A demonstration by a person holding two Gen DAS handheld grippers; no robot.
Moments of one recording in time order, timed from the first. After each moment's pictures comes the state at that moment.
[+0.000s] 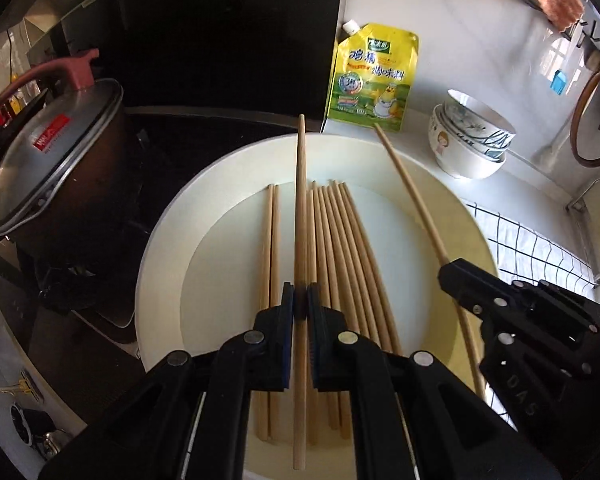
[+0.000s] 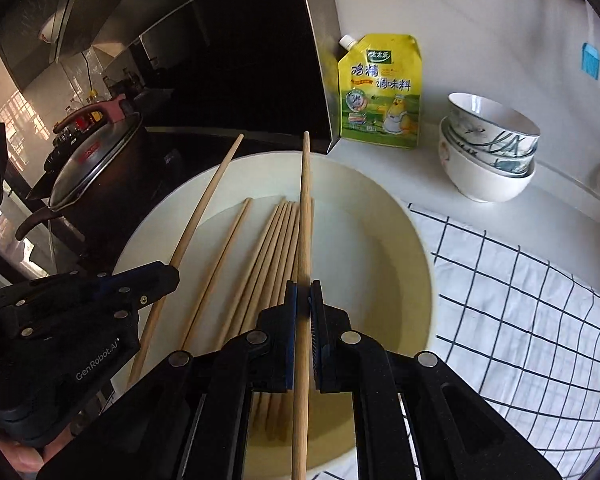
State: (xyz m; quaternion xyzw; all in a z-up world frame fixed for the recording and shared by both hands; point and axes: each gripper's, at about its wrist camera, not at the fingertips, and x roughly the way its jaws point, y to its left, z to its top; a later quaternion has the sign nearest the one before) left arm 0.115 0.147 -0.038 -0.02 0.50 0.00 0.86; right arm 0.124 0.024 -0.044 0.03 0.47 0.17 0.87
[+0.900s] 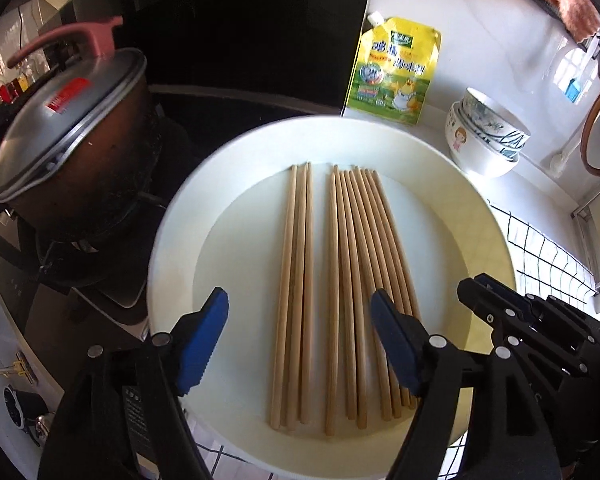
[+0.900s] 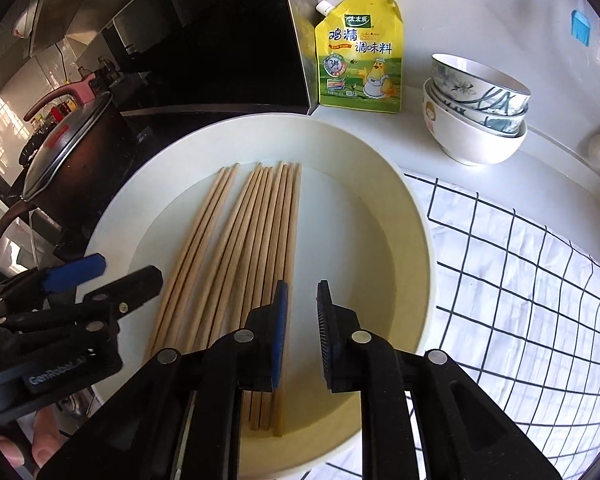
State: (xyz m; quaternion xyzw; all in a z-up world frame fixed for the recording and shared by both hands) left arm 0.104 0.165 -0.046 -0.03 0.51 0.01 0.86; right arm 0.111 0.014 -0.058 0.04 0.49 0.13 0.86
